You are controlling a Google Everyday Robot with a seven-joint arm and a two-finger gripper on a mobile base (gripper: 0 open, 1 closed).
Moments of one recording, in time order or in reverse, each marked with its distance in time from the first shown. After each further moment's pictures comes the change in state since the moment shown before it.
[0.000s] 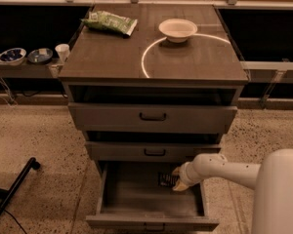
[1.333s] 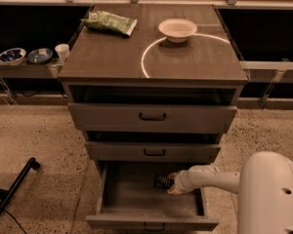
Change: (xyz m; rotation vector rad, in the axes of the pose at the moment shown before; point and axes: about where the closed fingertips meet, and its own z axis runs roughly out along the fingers) arm 0.009 0.011 0.069 0.049 -0.026 0.065
